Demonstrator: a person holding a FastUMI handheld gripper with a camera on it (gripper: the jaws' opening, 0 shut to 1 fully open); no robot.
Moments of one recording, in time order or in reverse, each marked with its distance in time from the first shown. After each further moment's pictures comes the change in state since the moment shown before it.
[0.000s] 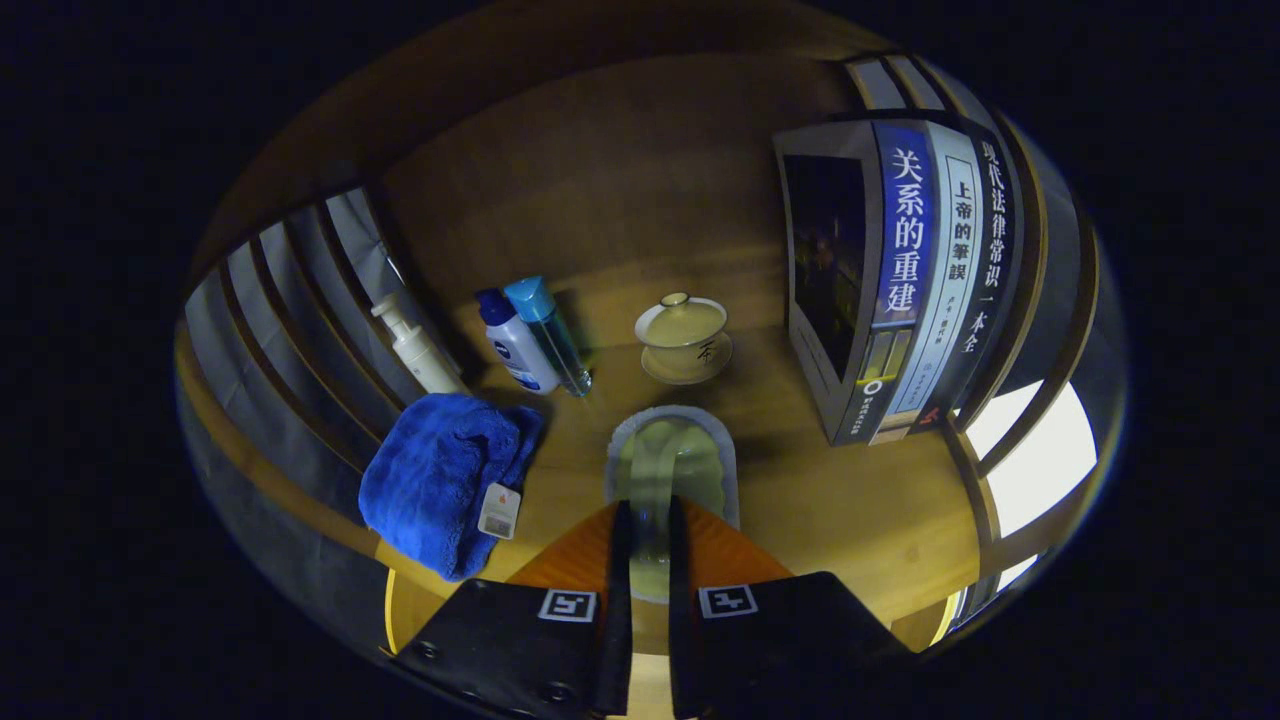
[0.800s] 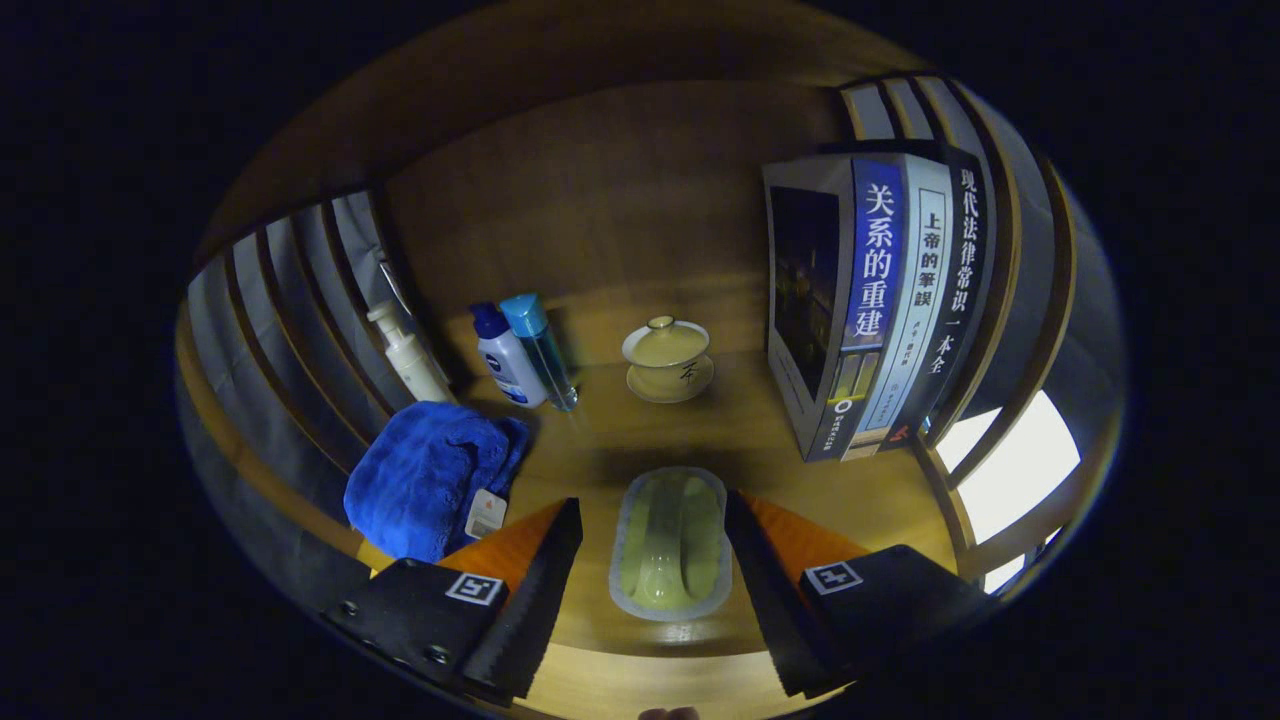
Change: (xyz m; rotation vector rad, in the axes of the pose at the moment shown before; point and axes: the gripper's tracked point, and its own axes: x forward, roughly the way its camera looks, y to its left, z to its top) arm -0.021 -0.001 0.004 -0.037 -0.101 -0.046
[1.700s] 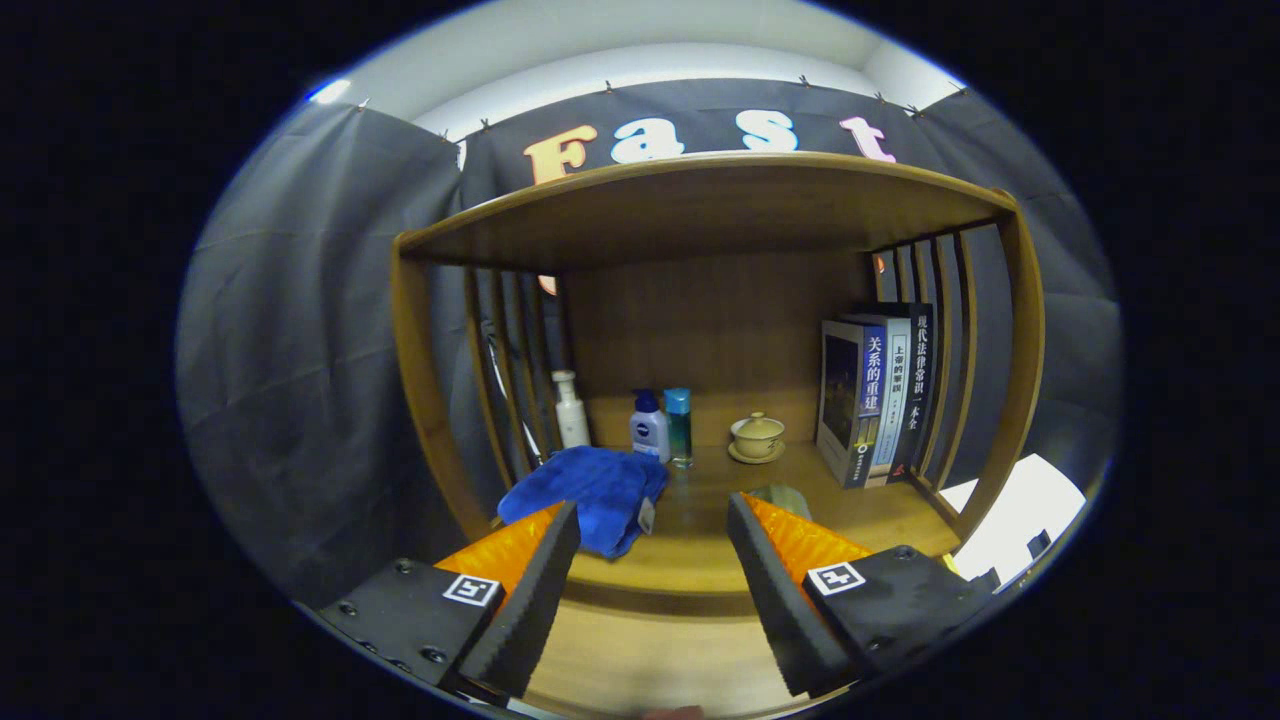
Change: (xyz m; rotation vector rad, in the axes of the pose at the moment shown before) arm -0.166 0.138 -0.057 -0.141 -0.425 0.120
